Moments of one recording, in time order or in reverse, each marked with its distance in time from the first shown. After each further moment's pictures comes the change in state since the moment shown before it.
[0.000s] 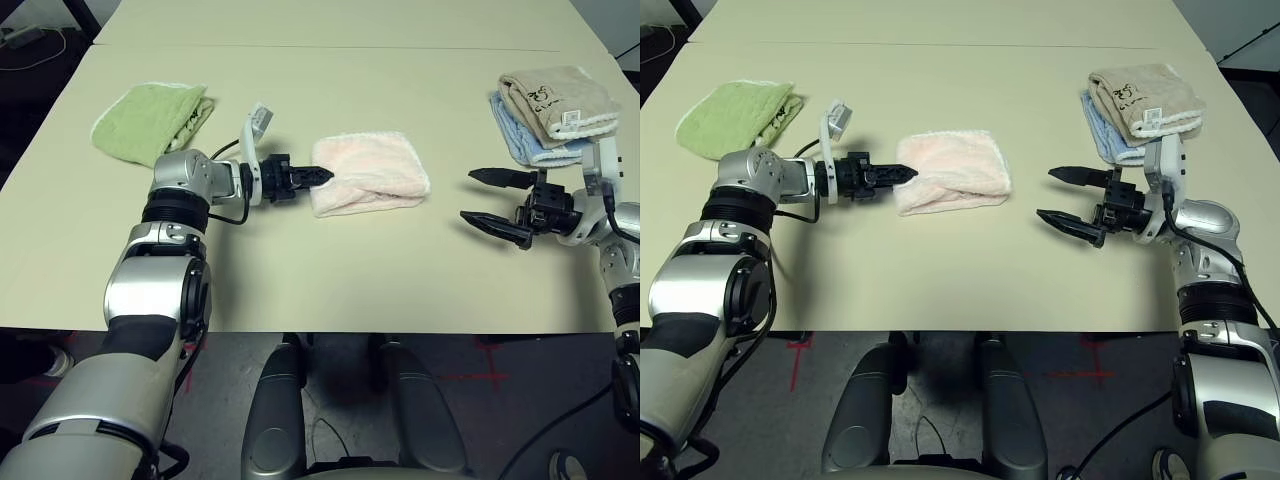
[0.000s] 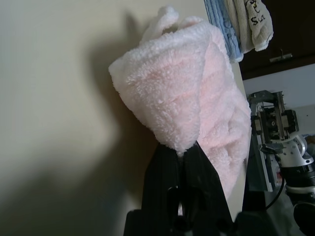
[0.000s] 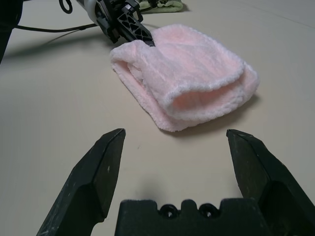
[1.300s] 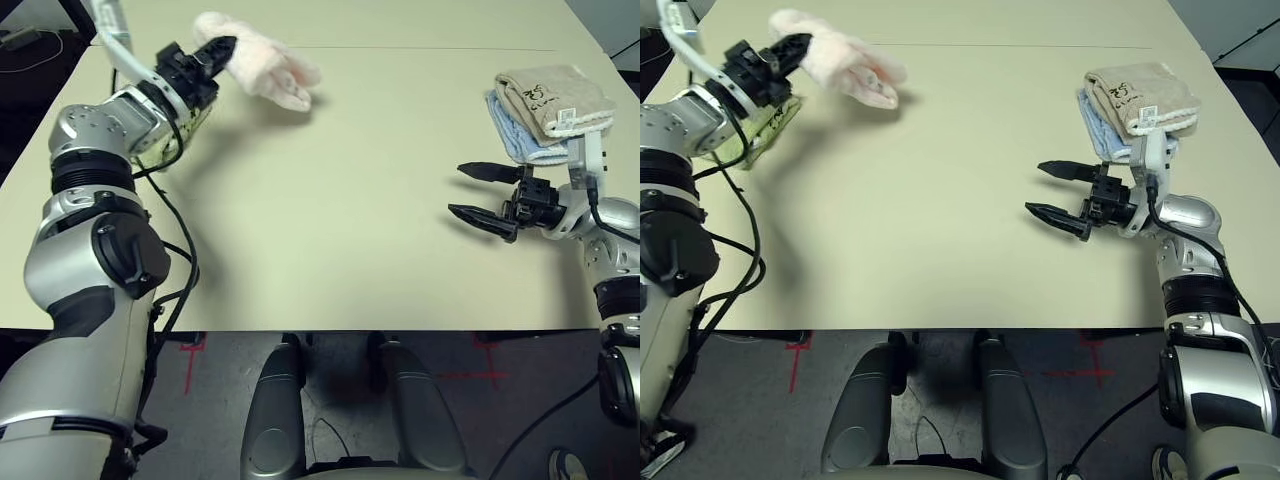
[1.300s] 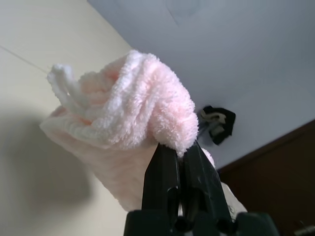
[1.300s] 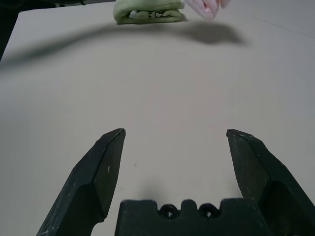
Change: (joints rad) left arm -0.165 0.225 0.470 0.094 -0.153 -0.379 0.312; right arm -0.045 0.045 0.013 0.021 -0.008 -0.002 -0.031
